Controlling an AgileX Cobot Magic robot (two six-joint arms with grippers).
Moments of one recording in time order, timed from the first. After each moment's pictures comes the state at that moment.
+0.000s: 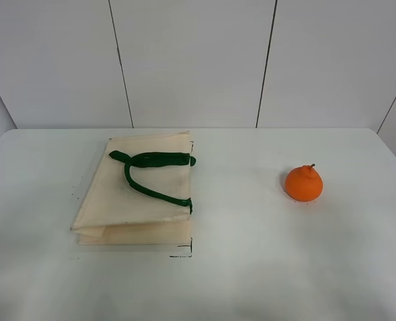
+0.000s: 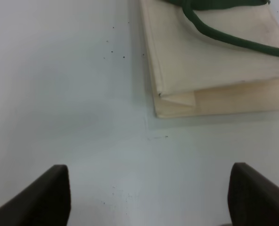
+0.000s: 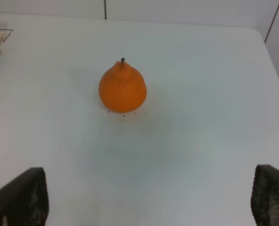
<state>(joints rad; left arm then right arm) 0.00 0.00 -0.50 -0.04 1.06 0.04 -0.02 0.00 -0.49 0.03 1.03 -0.01</state>
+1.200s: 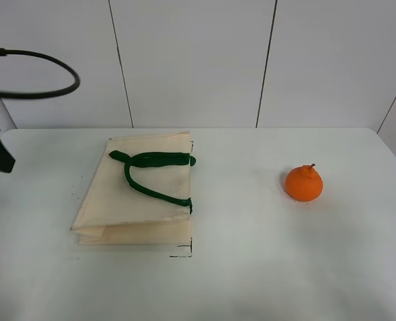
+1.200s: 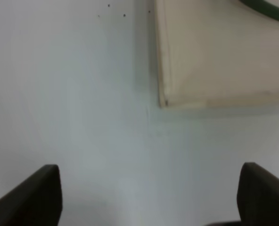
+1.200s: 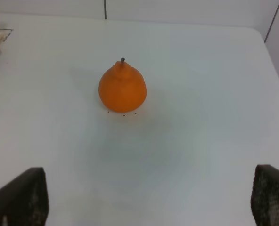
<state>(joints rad) 0.00 1.21 -1.08 -0.04 1.04 0.03 -0.02 0.00 -0.49 0.03 1.03 -0.01</state>
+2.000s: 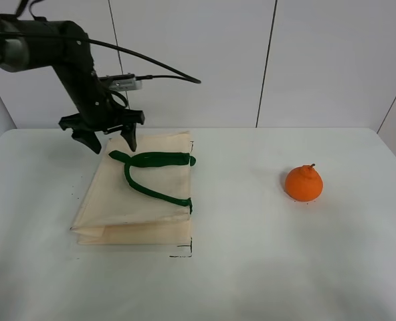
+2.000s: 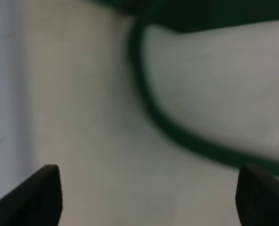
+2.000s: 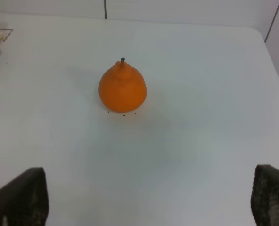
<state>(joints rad) -0.28 2.09 -1.76 -0.04 1.03 -0.23 -0.02 0.00 -0.49 0.03 1.03 -0.01</state>
